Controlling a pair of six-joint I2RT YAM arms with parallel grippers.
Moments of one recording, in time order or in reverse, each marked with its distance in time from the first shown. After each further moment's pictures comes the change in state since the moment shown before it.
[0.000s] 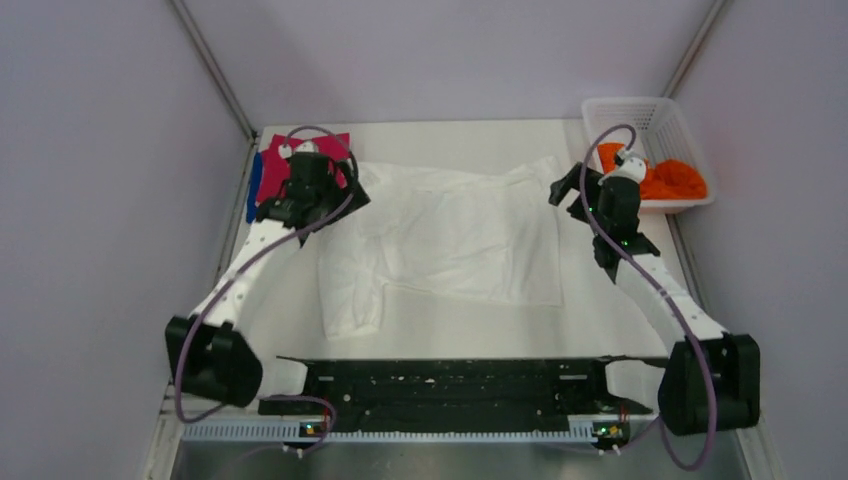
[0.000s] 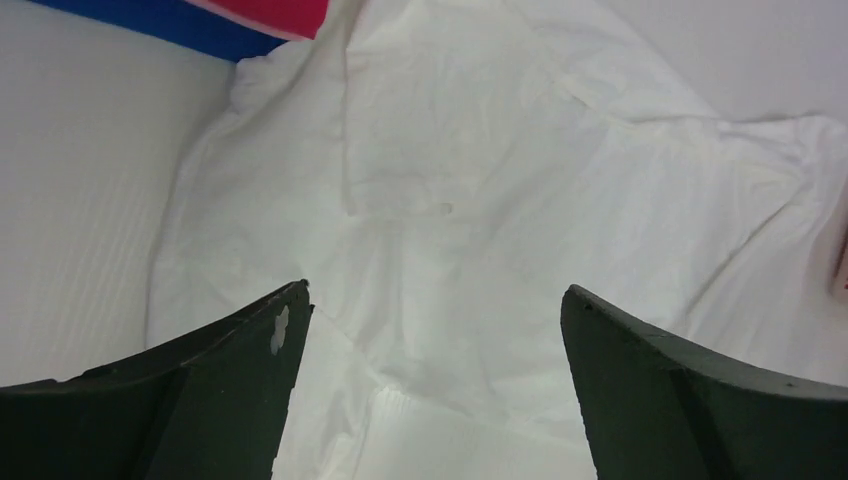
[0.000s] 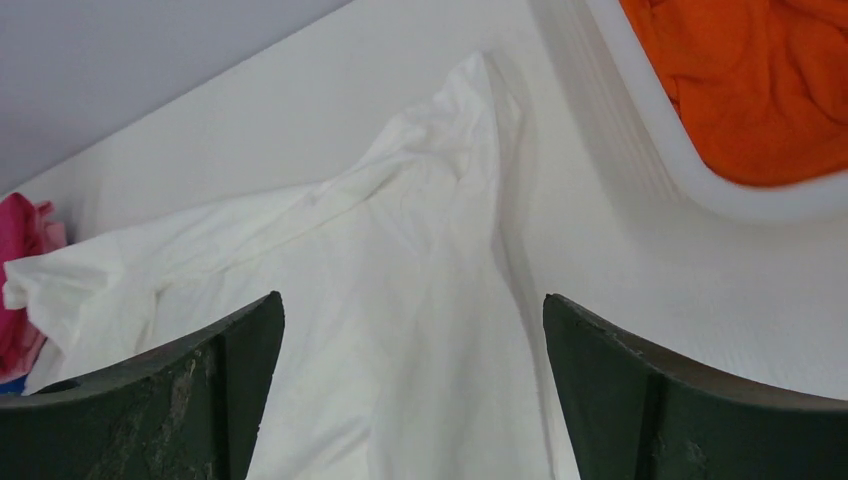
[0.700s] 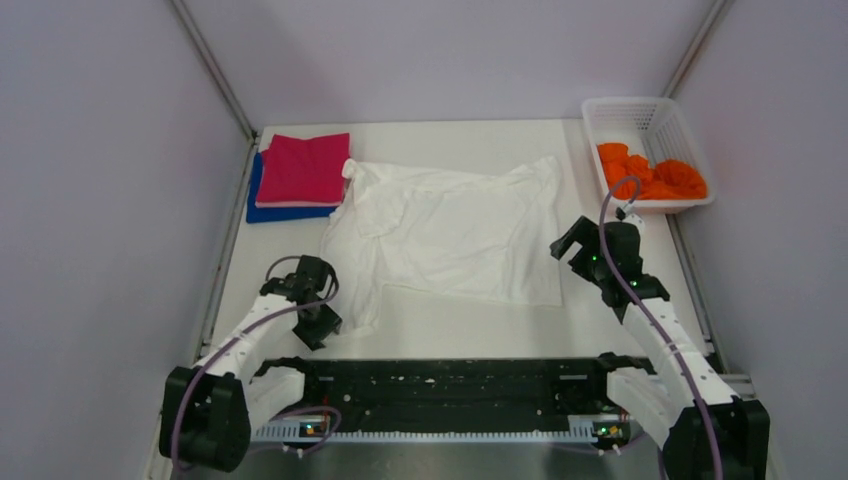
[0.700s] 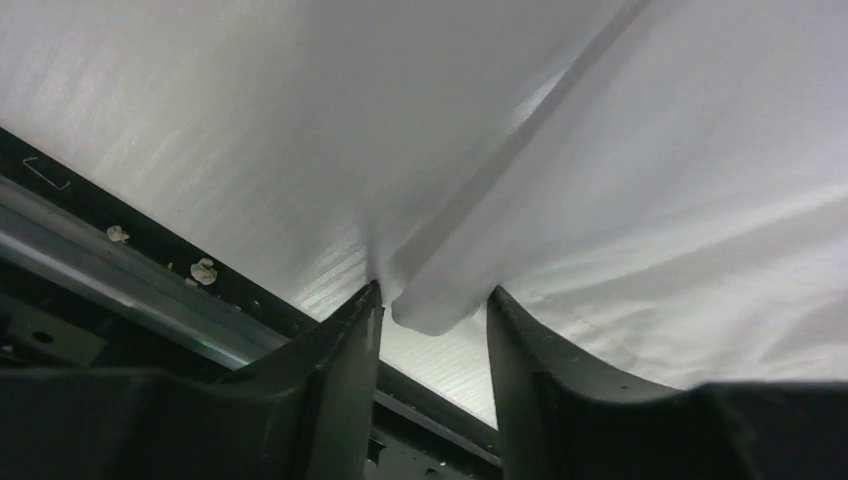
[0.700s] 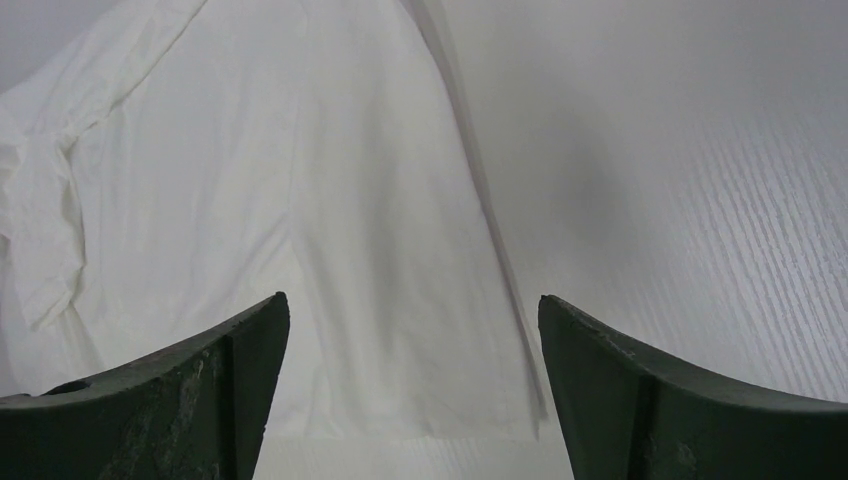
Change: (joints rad) left arm 0.006 -0.409 -0.729 -0.369 -0.078 -0.403; right arm -0.016 -0.381 -0.275 -0.406 -0.068 0.220
